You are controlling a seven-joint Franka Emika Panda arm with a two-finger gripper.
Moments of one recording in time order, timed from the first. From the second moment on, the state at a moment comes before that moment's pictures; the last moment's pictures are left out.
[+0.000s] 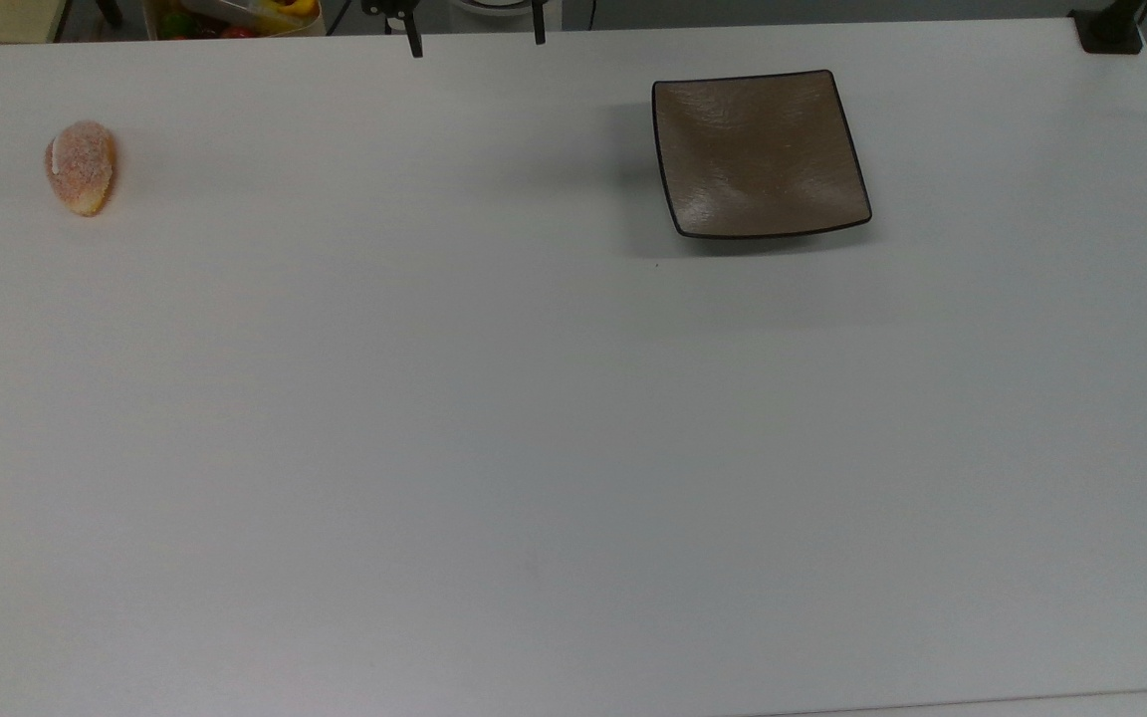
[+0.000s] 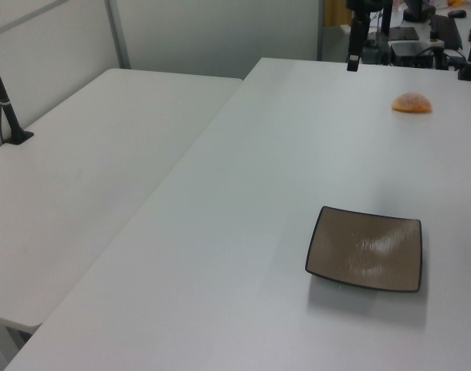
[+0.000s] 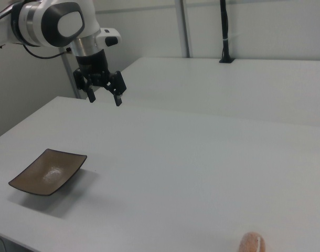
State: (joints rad) arm 0.12 -0.02 -0.02 -1.66 0.04 1.72 -0.09
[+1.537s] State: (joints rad) arm 0.06 -0.03 -0.07 -1.67 0.04 1.72 -0.10
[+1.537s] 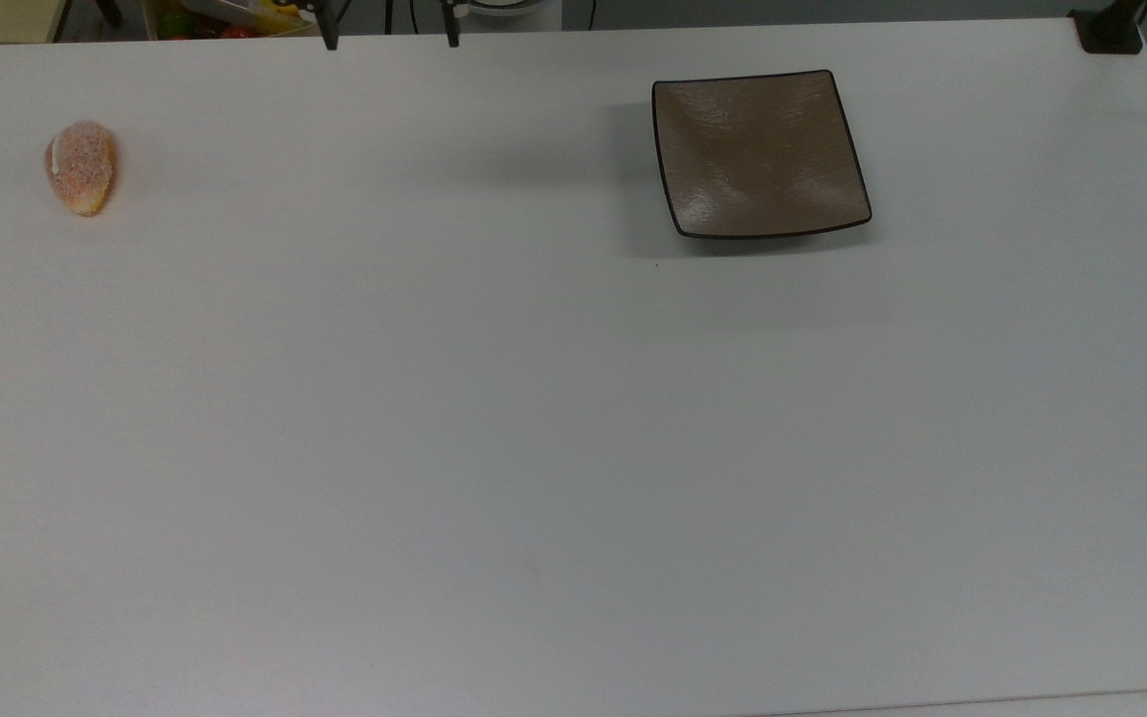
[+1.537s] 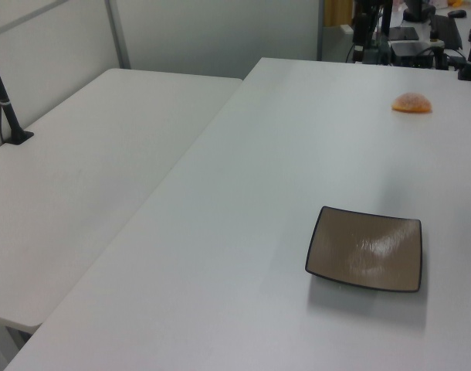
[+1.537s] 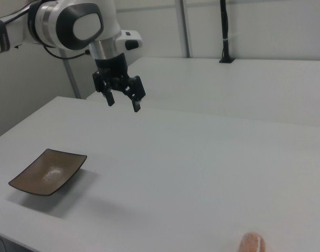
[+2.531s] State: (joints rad) arm -0.17 0.00 -0.26 -1.69 -0.02 1.80 -0.48
